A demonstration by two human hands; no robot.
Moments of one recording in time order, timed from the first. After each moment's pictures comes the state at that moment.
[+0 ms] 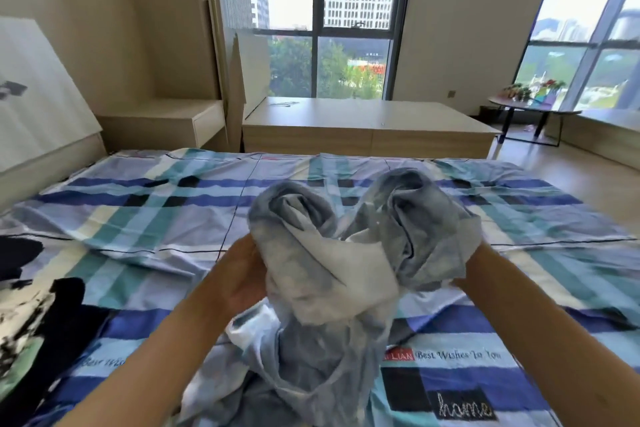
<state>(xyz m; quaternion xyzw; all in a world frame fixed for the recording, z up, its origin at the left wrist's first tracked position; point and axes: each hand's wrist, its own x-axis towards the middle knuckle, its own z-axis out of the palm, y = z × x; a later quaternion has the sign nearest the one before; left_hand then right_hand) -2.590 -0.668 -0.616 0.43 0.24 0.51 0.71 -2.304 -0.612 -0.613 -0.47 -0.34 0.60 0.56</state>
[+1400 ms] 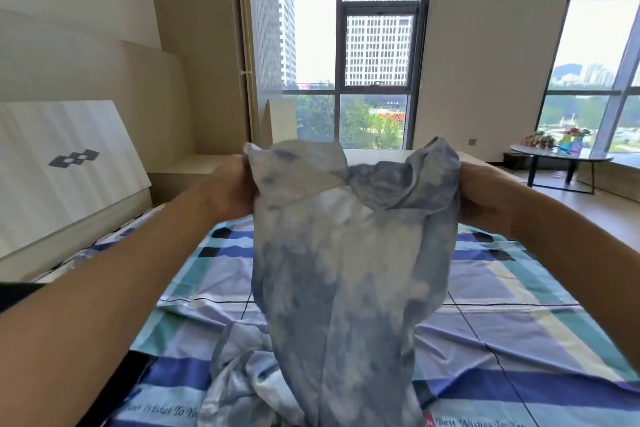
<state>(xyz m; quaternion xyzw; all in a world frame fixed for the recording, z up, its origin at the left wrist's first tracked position) -2.645 -0.611 -0.428 0.45 0.44 0.51 0.58 -2.291 -0.623 -0.418 -0.40 -0.56 0.55 0.48</state>
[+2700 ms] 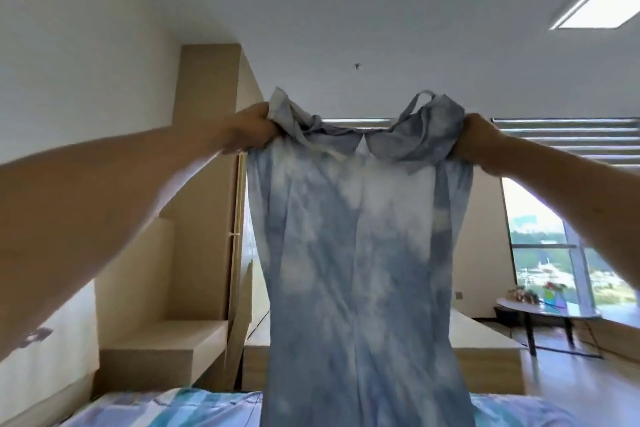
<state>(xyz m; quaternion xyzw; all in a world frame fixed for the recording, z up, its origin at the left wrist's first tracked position) -2.591 -0.653 -0.050 0.78 0.38 0.50 0.03 -2.228 -0.632 -0.074 -0.46 -0.65 0.02 0.61</state>
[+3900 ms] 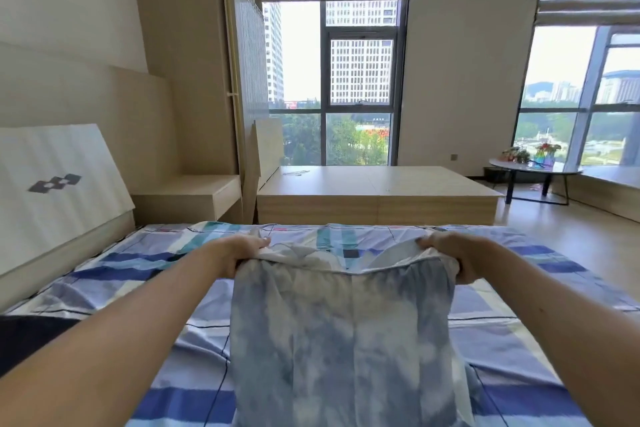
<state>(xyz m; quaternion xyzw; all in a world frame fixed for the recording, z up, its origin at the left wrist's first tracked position) -2.627 -0.595 -0.479 0.45 0.64 0.32 0.53 -2.253 -0.599 -0.468 -0.68 -0.46 0.49 0.30</state>
